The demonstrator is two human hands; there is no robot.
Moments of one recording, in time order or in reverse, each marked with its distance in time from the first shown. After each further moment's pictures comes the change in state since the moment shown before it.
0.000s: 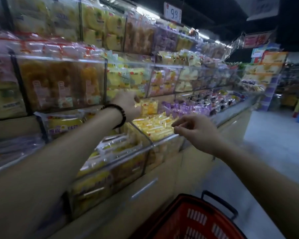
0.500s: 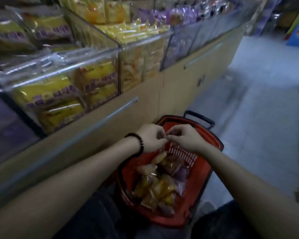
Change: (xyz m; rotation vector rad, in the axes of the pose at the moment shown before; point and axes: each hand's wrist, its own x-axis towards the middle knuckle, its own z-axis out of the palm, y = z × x) left_hand -0.228 0.022 0.241 -0.175 -0.792 0.139; right_hand -0.199 0.165 0.141 0.046 -0.257 0.493
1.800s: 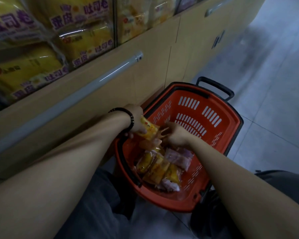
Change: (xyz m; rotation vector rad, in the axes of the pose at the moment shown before) left_hand 0.051 -0.105 0.030 0.096 -0.305 -0.385; right_hand 0.053 0.083 0.127 0.102 -0.377 0.278
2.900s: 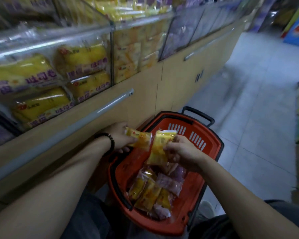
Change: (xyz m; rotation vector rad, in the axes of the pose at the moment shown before) left_hand -0.031 -0.008 -0.012 -0.635 0.226 0.058; right_hand -0.097 -0.038 -0.050 0.712 0.013 -0.194
